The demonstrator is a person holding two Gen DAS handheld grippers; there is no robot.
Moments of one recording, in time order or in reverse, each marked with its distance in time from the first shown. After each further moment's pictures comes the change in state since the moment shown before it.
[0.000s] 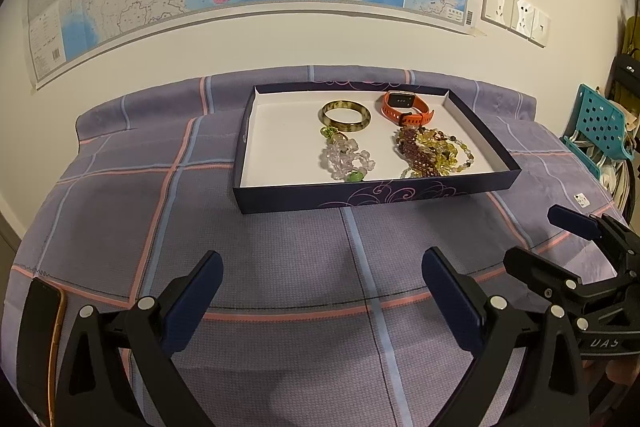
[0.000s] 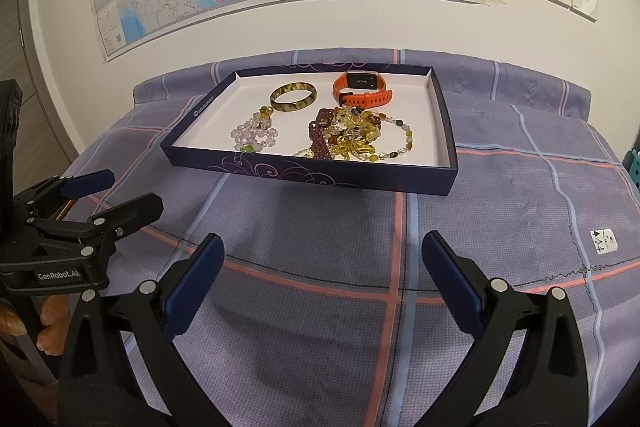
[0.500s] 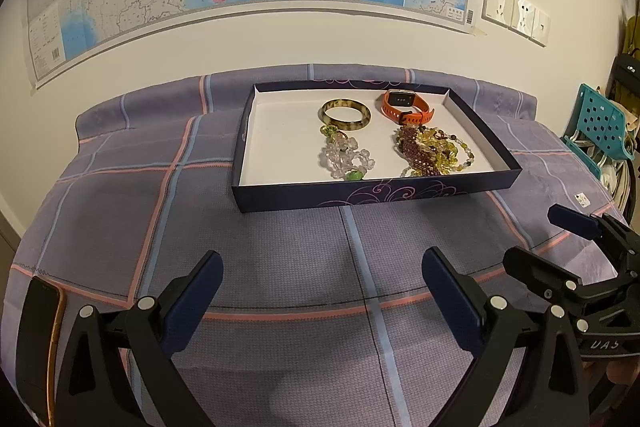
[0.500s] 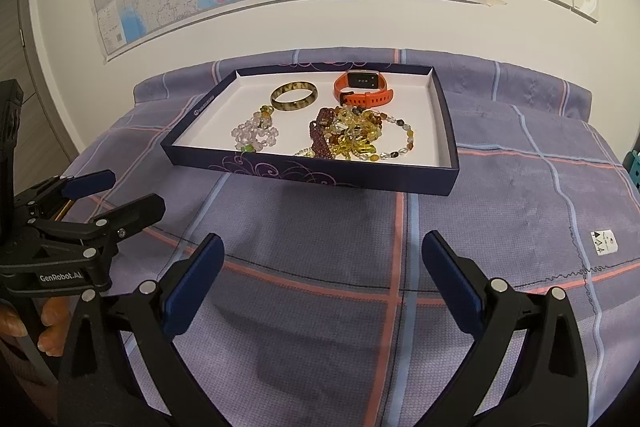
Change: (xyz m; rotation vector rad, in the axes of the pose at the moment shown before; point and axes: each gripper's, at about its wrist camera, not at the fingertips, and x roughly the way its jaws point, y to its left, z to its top) left arm 0.001 0.000 0.001 -0.002 0.005 -0.004; right arm 0.000 -0.001 0.001 -0.001 0.005 0.004
